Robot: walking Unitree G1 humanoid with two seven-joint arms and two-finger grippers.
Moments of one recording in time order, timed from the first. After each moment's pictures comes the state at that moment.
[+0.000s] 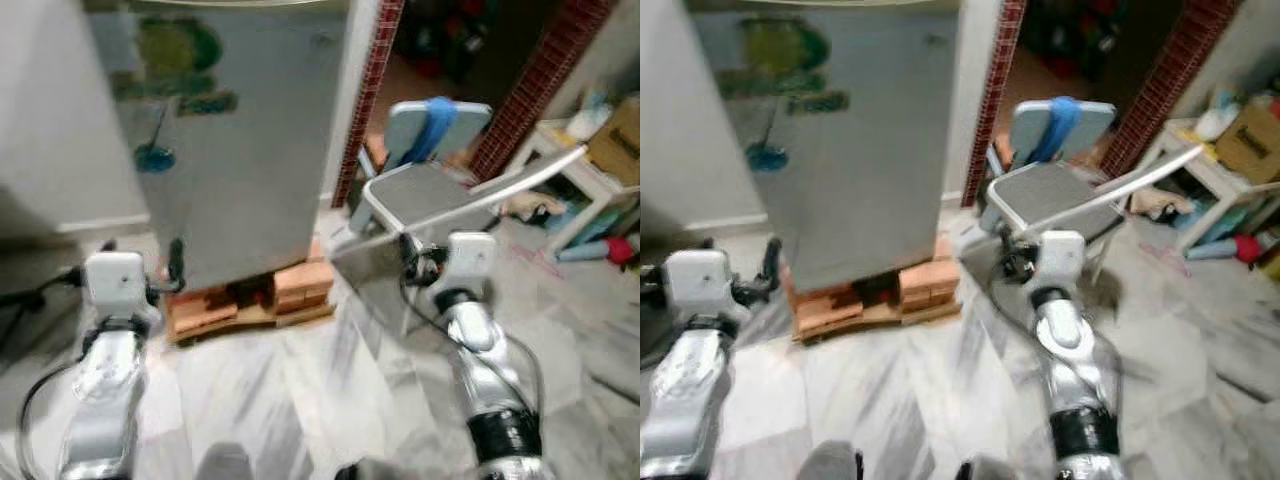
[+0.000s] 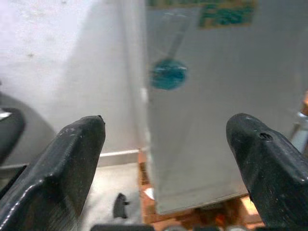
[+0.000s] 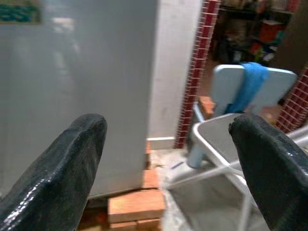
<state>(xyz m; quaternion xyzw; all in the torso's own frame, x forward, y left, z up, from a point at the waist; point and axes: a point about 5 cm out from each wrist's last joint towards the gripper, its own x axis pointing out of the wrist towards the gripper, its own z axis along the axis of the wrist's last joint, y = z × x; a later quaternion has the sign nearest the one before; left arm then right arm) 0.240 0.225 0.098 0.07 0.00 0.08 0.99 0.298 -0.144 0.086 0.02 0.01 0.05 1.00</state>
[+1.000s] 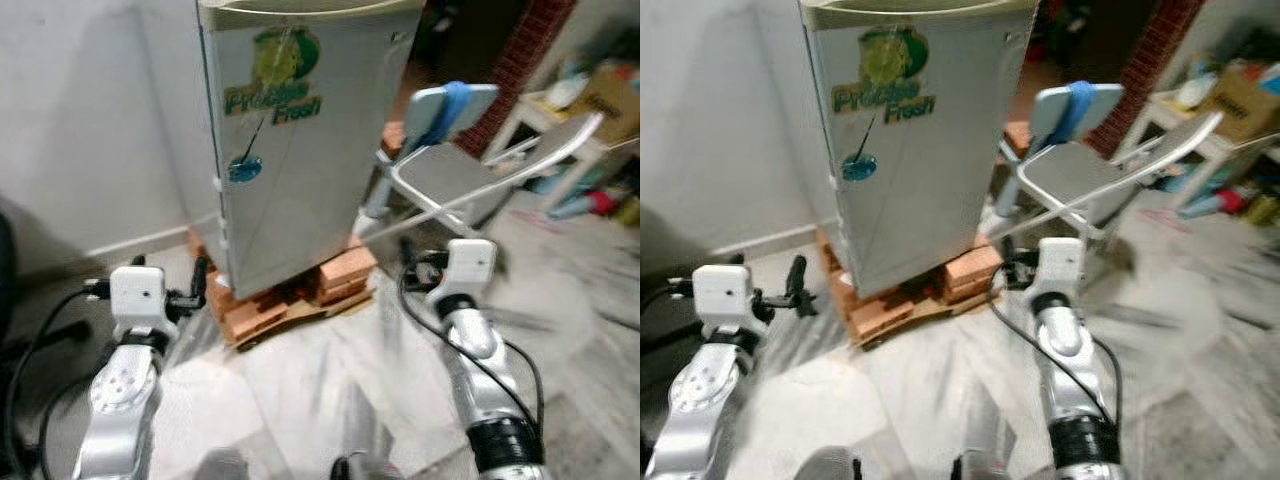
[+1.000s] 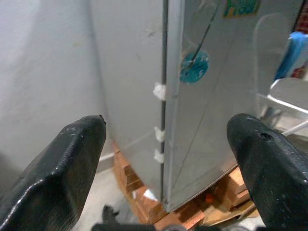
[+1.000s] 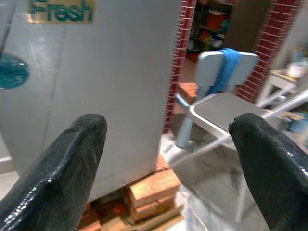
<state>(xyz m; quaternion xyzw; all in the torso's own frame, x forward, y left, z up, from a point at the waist) 0.238 0.205 0.091 0.05 0.01 0.02 1.00 0.296 -0.147 0.084 0.01 0.01 0.04 1.00</state>
